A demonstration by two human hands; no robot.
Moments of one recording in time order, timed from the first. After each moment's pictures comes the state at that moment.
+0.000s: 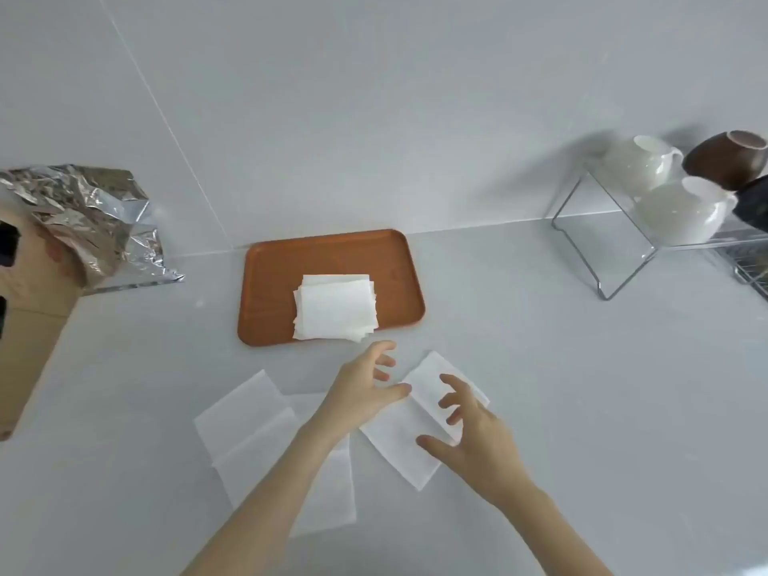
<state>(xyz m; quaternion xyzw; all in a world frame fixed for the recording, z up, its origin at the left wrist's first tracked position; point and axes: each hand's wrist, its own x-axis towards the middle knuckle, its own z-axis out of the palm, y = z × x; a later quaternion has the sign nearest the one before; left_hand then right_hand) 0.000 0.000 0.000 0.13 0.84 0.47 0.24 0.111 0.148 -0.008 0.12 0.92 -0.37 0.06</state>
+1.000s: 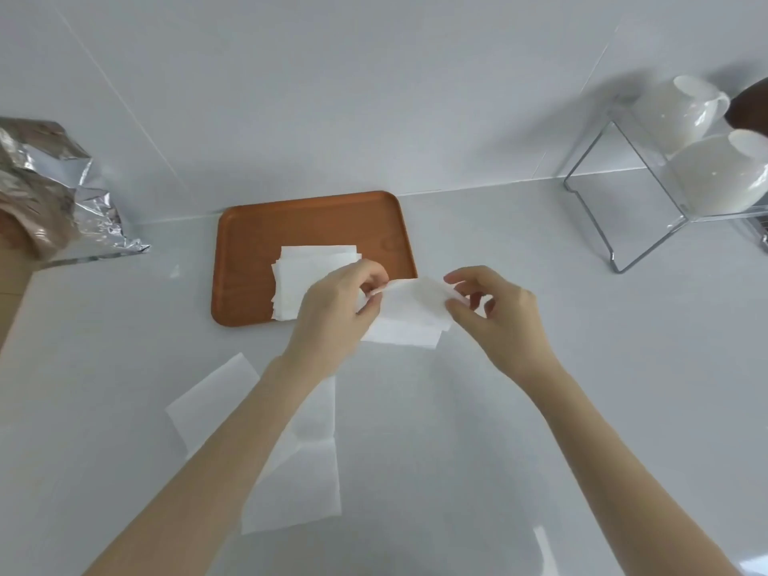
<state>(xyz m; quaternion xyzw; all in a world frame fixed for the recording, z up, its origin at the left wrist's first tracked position) -0.051 0.014 0.039 0.27 0.88 0.40 -0.04 0.021 0.199 0.052 0.10 0.88 -0.45 -0.10</state>
